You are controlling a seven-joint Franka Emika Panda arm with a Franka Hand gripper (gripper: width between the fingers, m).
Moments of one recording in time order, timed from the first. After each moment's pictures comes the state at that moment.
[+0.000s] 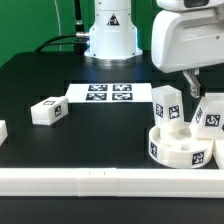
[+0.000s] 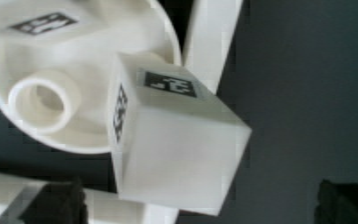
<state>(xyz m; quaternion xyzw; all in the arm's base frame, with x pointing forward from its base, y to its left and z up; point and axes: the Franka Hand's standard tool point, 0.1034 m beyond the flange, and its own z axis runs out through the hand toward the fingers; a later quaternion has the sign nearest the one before) 0.607 0.132 0.107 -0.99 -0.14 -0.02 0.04</state>
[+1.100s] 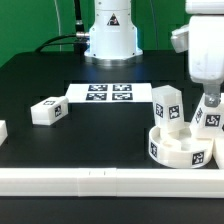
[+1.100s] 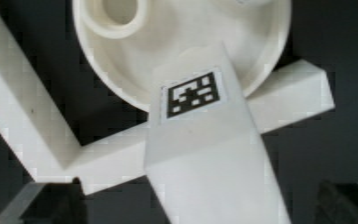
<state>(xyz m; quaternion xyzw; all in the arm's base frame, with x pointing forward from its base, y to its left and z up) 0.606 0.123 0.097 -0.83 -0.56 -0.03 -0.01</state>
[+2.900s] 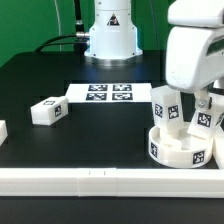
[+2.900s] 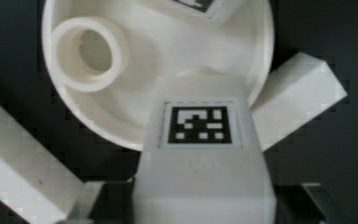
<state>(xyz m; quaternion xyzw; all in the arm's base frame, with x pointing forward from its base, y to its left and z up) 0.603 0.115 0.085 -0.93 -0.37 -0.02 0.00</state>
